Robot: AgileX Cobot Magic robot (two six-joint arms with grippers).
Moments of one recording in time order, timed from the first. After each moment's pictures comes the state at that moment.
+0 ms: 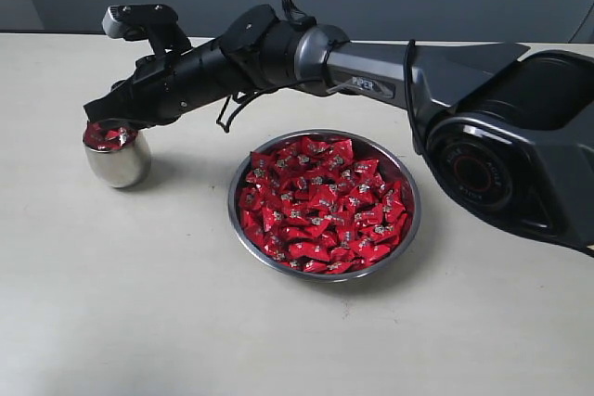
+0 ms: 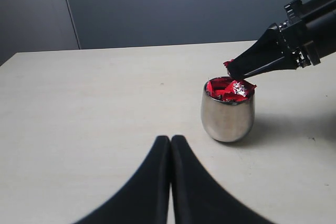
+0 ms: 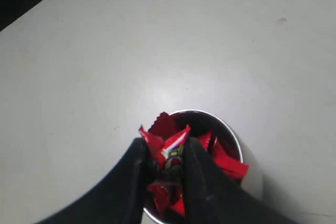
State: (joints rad) left arm 0.12 0.00 0.00 0.05 0.29 -0.02; right arm 0.86 2.46 -2.01 1.14 0.61 -0.92
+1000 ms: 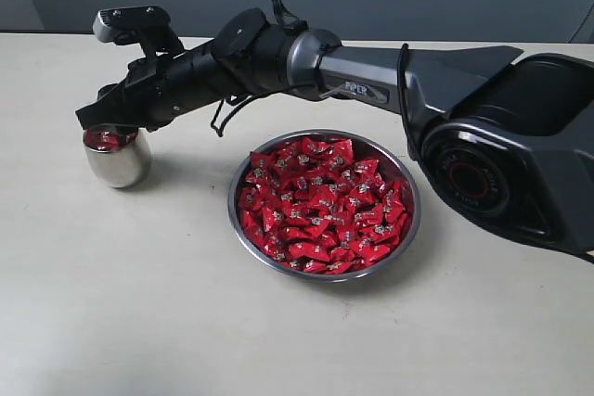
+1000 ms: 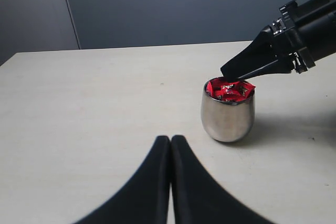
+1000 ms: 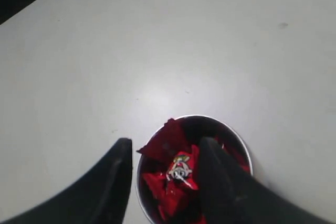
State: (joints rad) left arm 0.12 0.00 0.00 0.05 0.29 -0.02; right arm 0.88 2.46 -2.01 1.13 0.57 -0.92
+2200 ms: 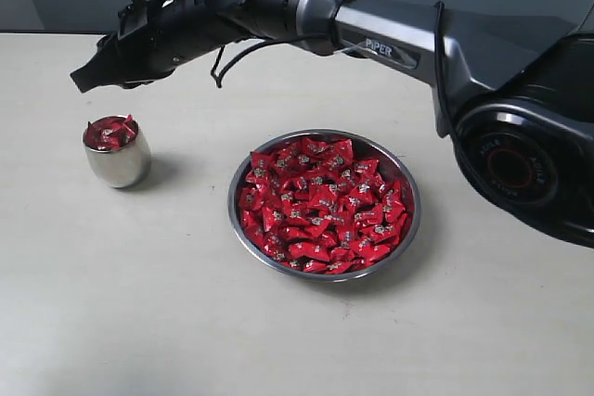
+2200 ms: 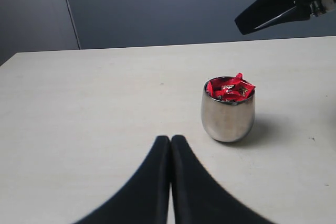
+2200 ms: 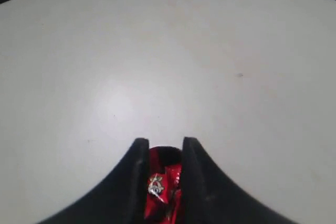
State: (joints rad) left arm 0.12 0.00 0.00 0.05 0.29 -0.02; right arm 0.88 2.36 -2.09 0.77 0.60 -0.74
